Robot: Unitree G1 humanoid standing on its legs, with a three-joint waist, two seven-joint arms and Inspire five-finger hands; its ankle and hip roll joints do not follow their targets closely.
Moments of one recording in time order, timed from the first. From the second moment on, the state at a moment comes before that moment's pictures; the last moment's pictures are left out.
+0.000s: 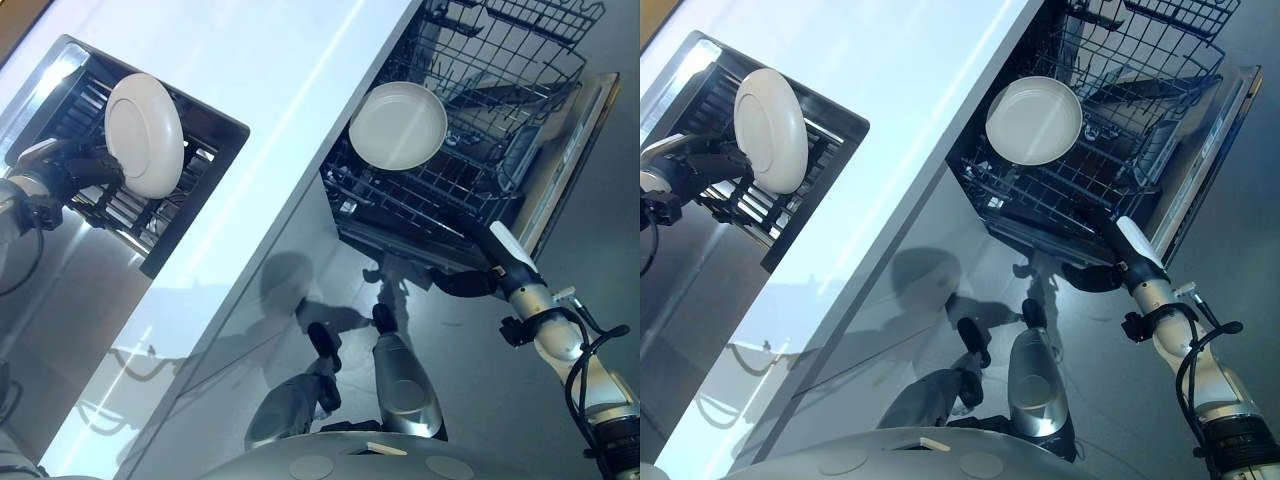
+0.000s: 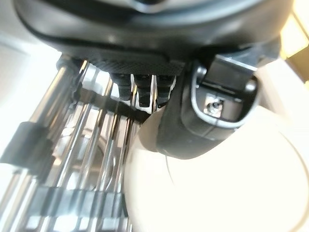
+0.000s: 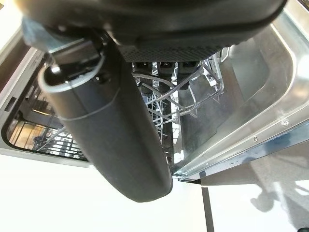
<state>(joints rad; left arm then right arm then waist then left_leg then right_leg) -0.65 1.19 -0.31 0.68 -0.70 0.31 -0.42 0.16 -0.77 0.05 0.06 -0.05 -0.18 0.05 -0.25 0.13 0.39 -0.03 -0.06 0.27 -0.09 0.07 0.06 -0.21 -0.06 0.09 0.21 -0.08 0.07</state>
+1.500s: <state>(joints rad) -0.32 0.93 0.02 0.50 -1.06 0.06 -0.44 0.27 -0.59 -0.03 0.17 -0.20 -0.13 0.25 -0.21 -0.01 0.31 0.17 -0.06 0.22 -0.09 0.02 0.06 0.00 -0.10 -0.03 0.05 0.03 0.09</state>
